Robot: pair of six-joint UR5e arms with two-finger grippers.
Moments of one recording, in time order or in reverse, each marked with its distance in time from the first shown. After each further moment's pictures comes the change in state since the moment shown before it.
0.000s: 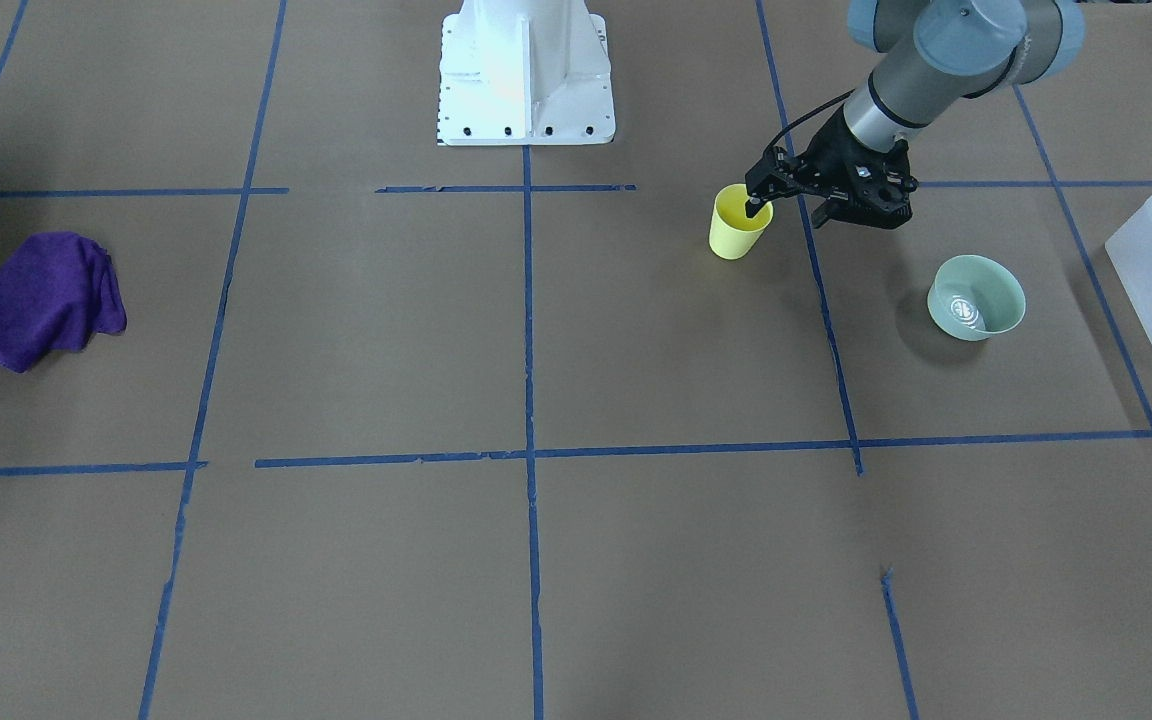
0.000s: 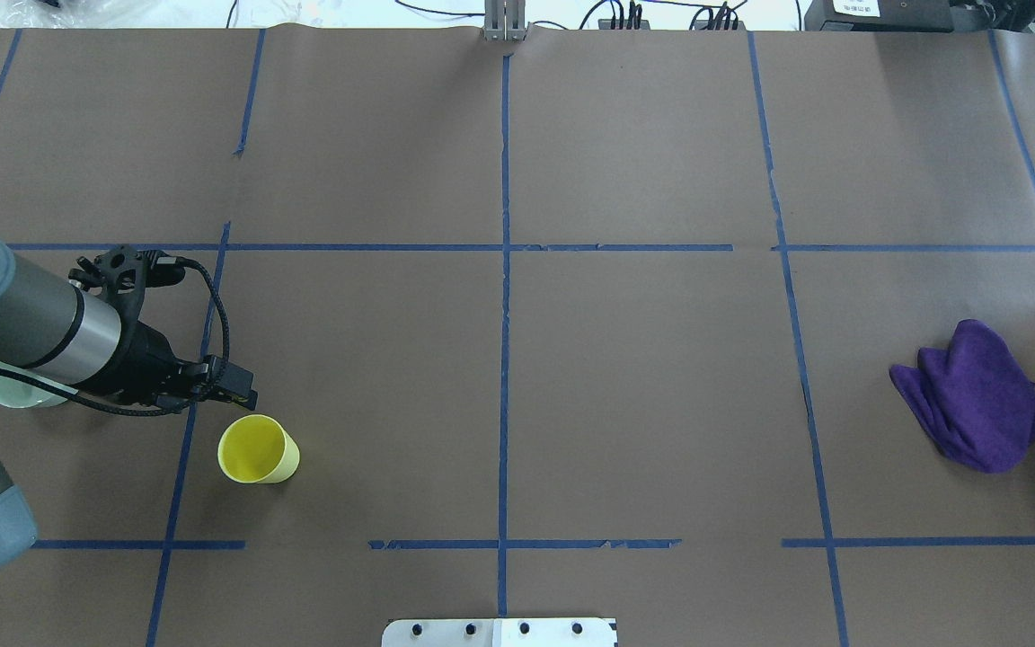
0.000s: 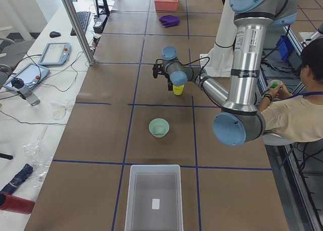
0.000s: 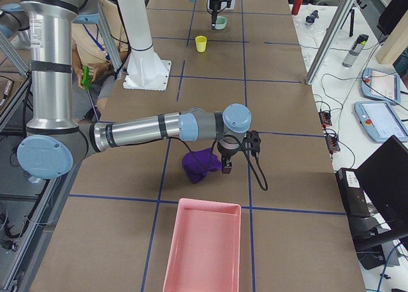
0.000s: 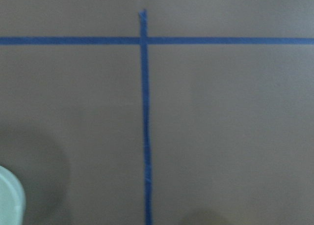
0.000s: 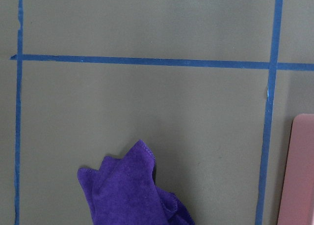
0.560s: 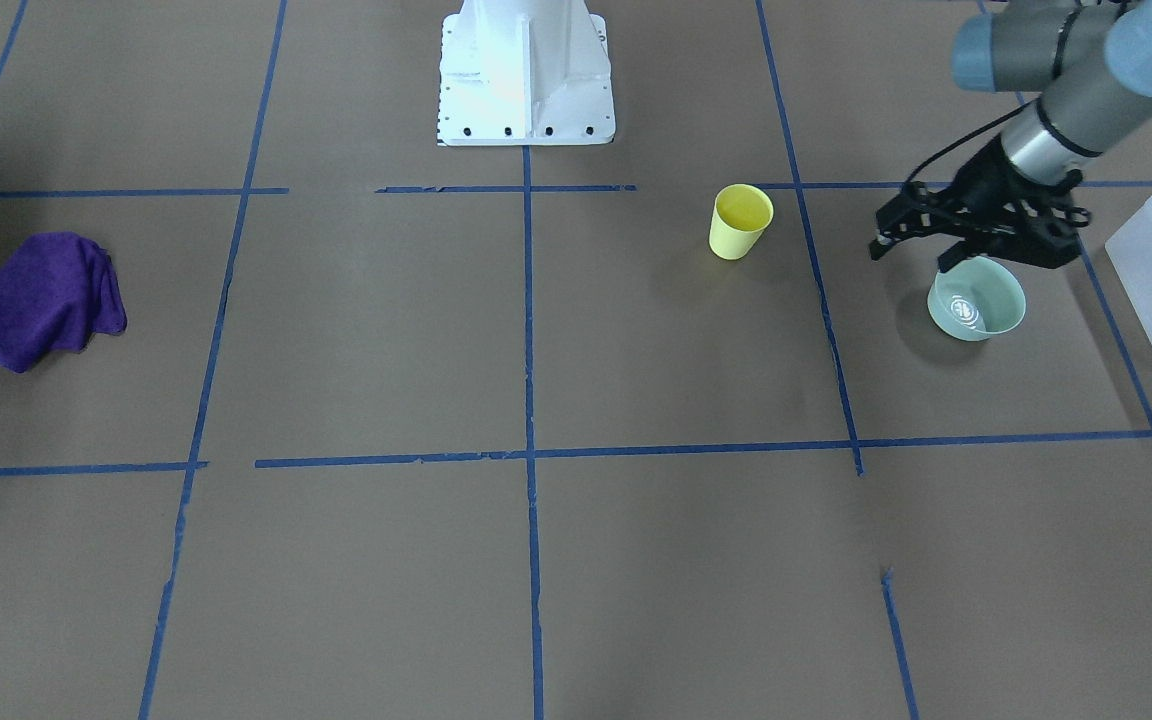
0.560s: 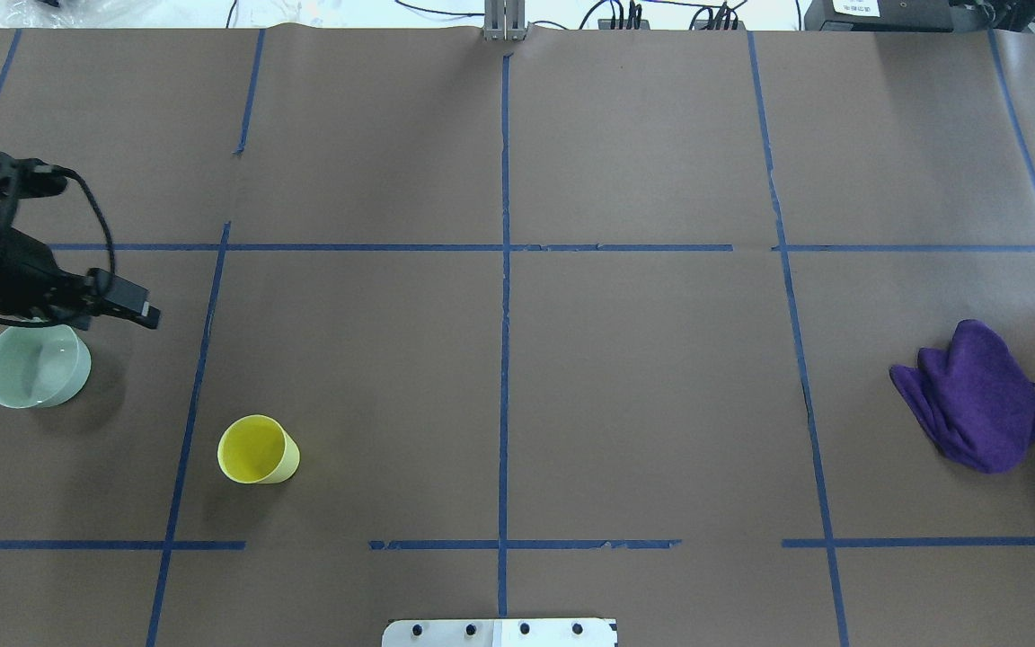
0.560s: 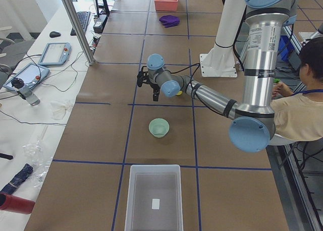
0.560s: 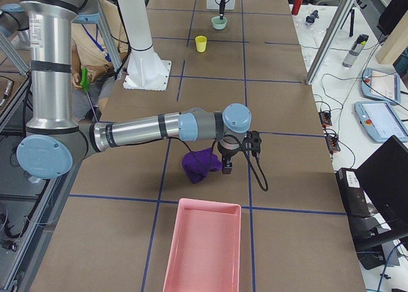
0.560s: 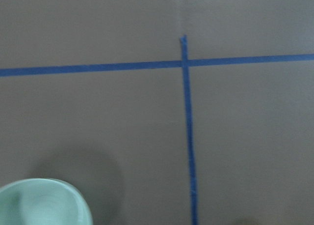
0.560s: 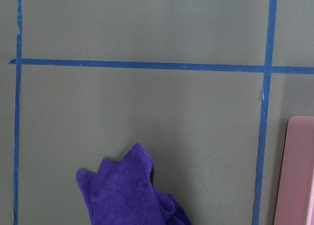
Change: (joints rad) left arm -0.216 0.011 0.085 -0.054 -0.120 0.156; right arm 0.006 0.003 0.003 0.000 -0.006 0.003
